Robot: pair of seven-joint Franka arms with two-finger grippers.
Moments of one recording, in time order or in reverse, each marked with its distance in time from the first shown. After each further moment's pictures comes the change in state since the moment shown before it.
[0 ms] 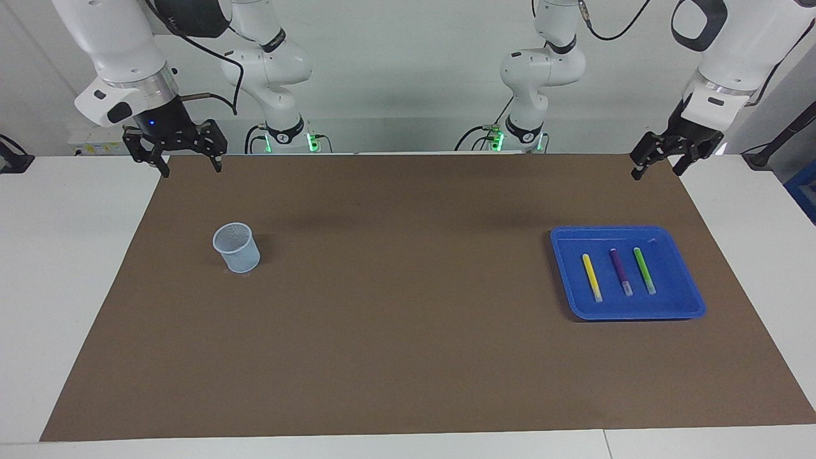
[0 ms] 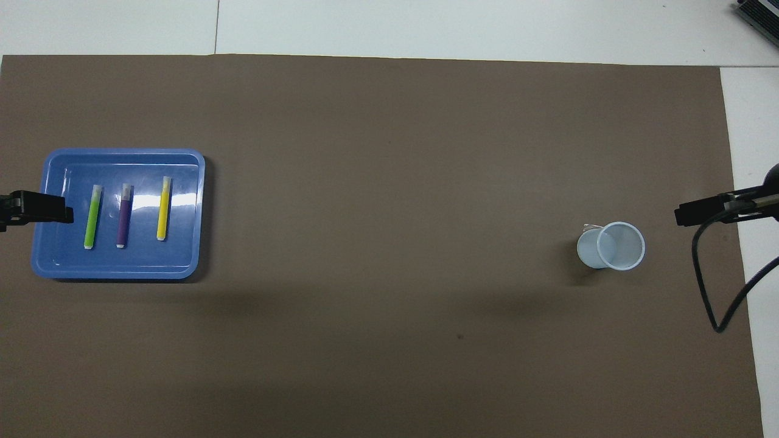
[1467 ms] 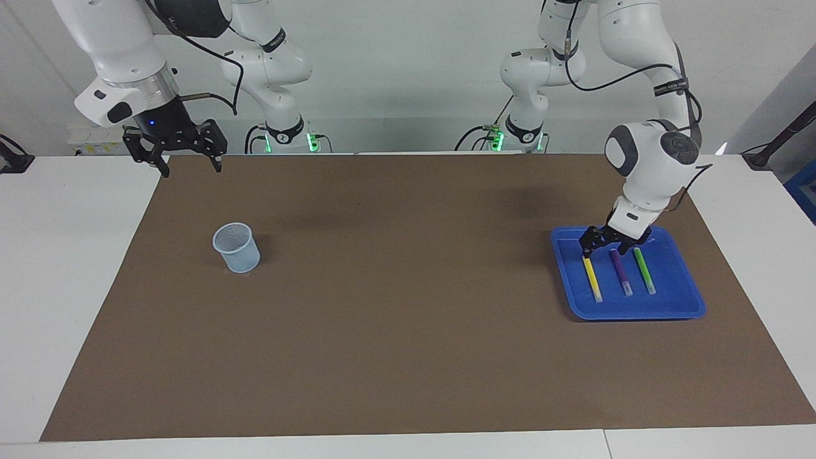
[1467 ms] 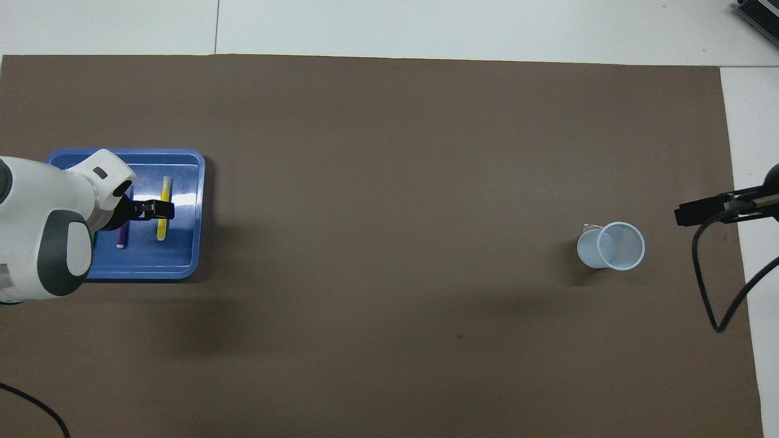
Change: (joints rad) left arm -0.031 0.312 -0.010 -0.278 0.000 0.618 0.038; right arm 0.000 0.000 0.000 0.000 0.000 0.000 0.000
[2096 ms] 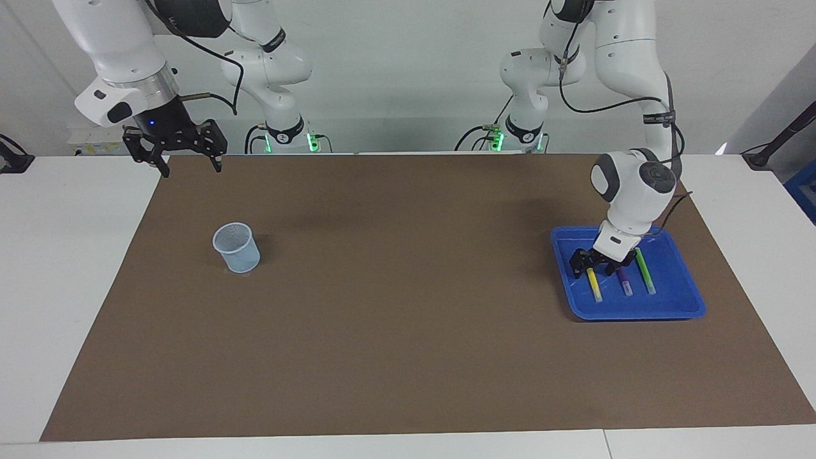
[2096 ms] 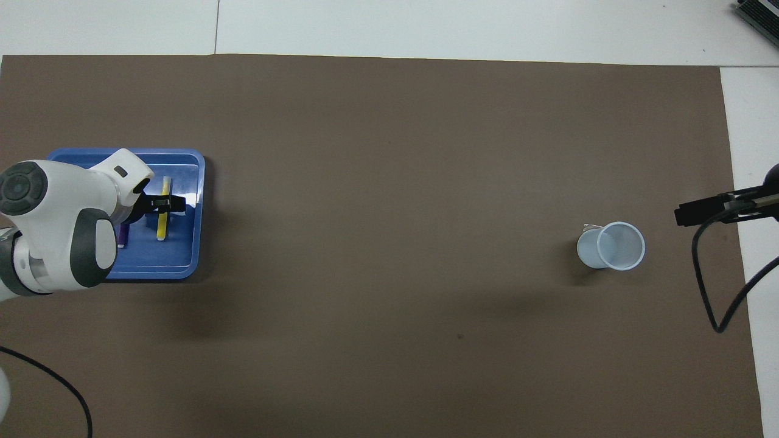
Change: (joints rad) left arm -0.005 0.085 0.000 0.014 0.000 0.122 0.001; right arm 0.000 0.000 0.000 0.000 0.000 0.000 0.000
